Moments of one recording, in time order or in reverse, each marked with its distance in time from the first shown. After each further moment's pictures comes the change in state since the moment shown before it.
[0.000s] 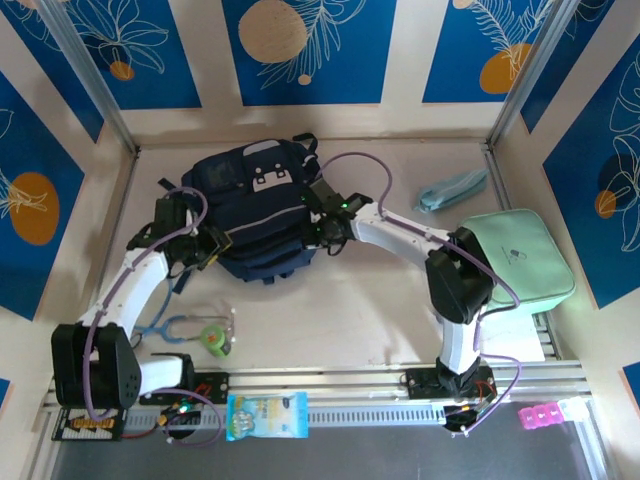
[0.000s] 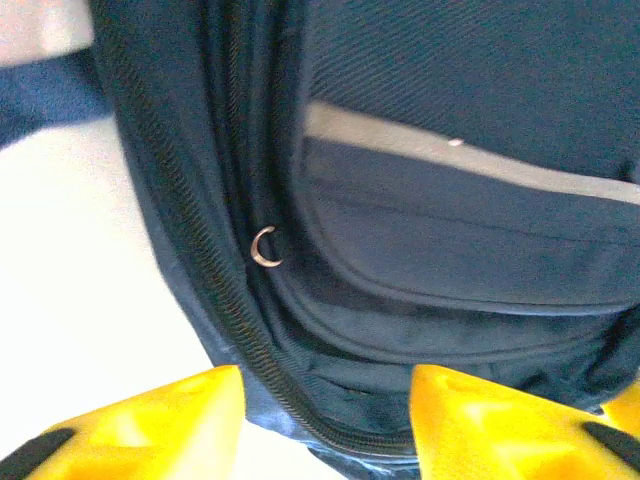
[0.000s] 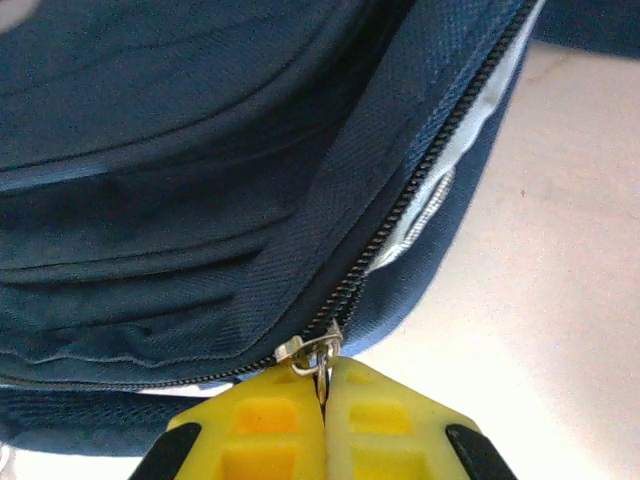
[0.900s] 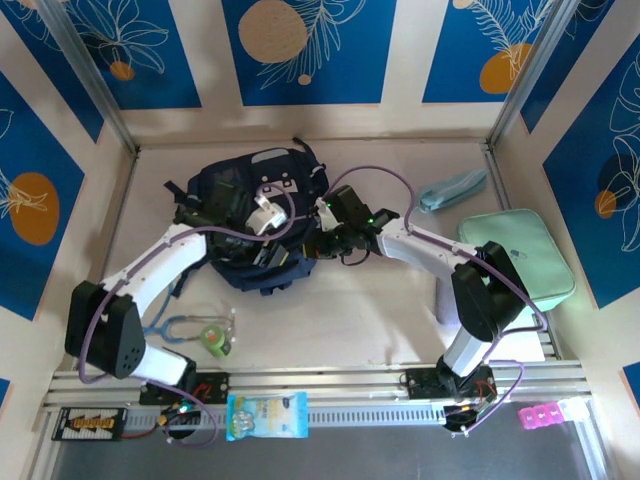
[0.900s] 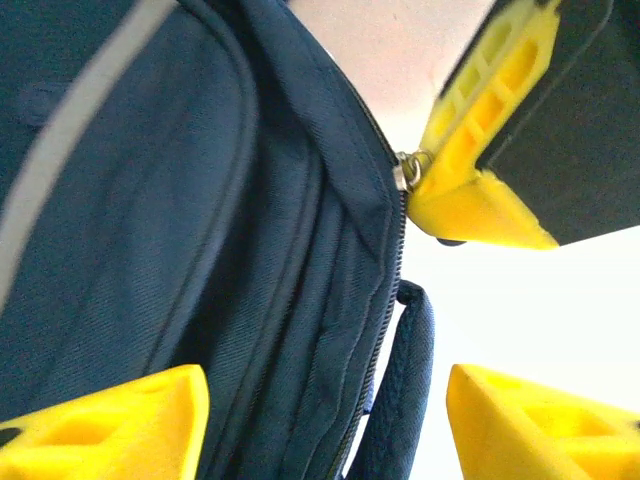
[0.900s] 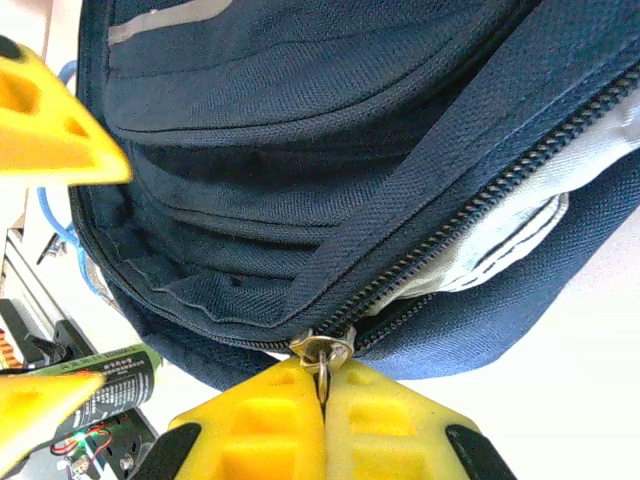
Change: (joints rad) left arm -0.369 0.211 0.209 -0.040 0.150 0.959; right arm -0.055 -0.175 -0.265 0.241 -0.352 -0.002
